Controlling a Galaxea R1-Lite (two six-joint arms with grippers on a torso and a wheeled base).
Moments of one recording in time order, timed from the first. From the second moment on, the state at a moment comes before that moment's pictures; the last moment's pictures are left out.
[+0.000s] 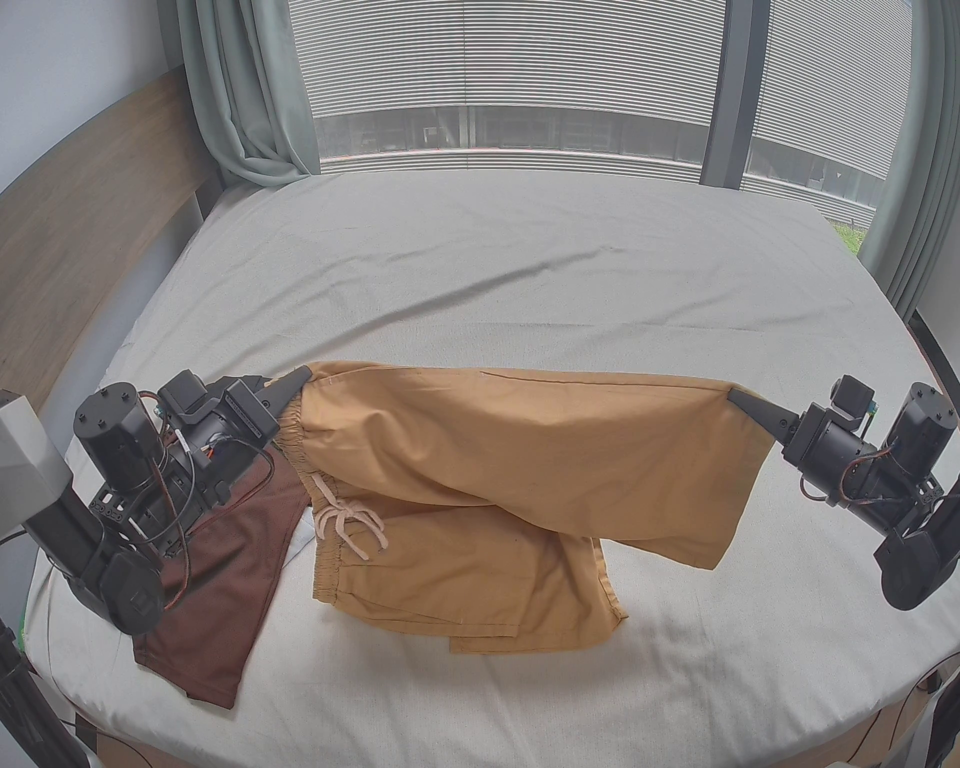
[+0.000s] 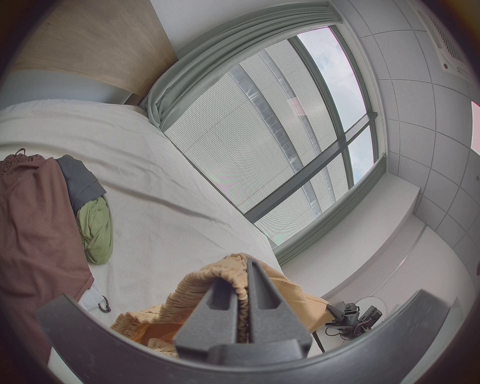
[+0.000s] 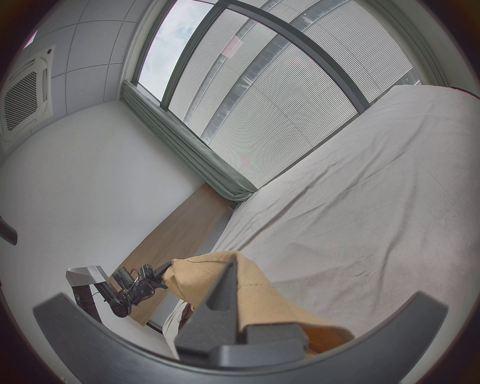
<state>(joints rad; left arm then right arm) -0.20 1.93 -0.51 -1.55 -0.29 -0.80 0.12 1.85 -0.41 -1.54 0.55 0.66</state>
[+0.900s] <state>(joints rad) -0.19 1.95 -0.51 -1.55 -0.28 -0.79 0.11 1.89 -0.46 -1.54 0.55 0.65</state>
